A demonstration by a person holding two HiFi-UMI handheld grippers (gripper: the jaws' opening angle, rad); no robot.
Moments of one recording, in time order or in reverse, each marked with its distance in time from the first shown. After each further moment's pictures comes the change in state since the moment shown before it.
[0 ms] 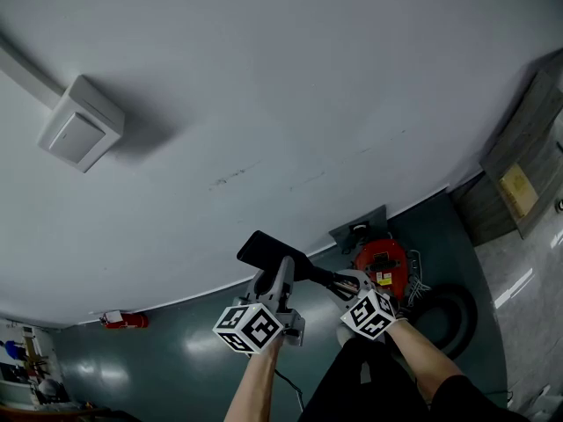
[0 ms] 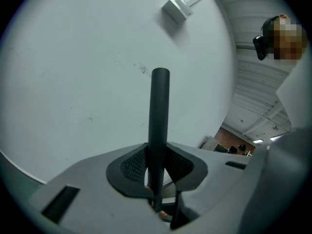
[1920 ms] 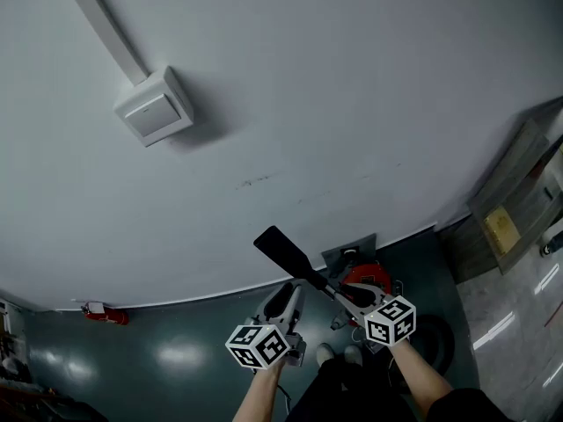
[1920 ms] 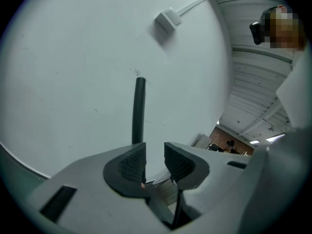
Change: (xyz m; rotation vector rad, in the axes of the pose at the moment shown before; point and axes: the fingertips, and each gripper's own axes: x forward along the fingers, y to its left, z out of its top) left arm -0.052 -0.032 -0.039 -0.011 -0.004 -0.022; right arm -0.101 -0.012 0.062 0.505 -0.249 0.069
